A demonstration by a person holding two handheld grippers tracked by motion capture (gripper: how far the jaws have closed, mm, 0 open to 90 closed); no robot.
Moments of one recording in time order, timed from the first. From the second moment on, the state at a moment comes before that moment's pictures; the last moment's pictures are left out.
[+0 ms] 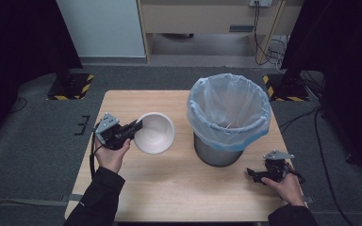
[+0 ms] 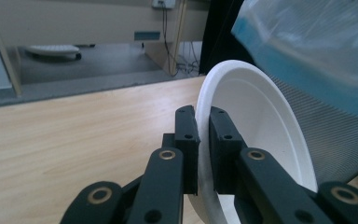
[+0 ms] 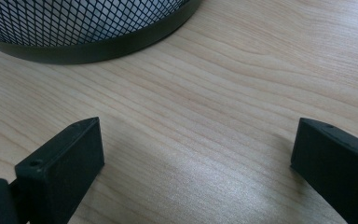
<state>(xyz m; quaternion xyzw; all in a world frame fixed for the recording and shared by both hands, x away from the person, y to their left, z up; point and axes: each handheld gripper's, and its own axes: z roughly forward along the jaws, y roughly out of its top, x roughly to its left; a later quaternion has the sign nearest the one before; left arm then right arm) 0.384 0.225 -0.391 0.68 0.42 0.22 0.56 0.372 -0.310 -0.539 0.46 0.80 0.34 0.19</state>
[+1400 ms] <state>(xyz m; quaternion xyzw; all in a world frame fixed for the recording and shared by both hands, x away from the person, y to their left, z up) 0.364 0.153 -0.268 0.61 0.29 0.25 0.69 0.372 -0.310 -0.539 0.46 0.80 0.34 0.19</state>
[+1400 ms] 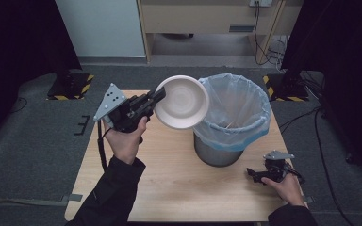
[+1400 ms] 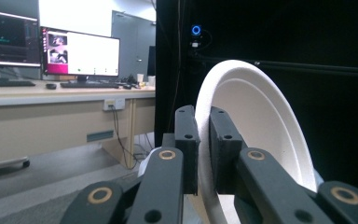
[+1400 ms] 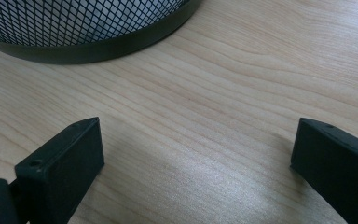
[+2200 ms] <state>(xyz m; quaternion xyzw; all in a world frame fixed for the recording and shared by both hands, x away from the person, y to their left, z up) 0.404 0.083 -0.255 0.62 0.27 0.26 0.69 0.372 -0.310 -0.539 0.46 0.80 0.34 0.19</state>
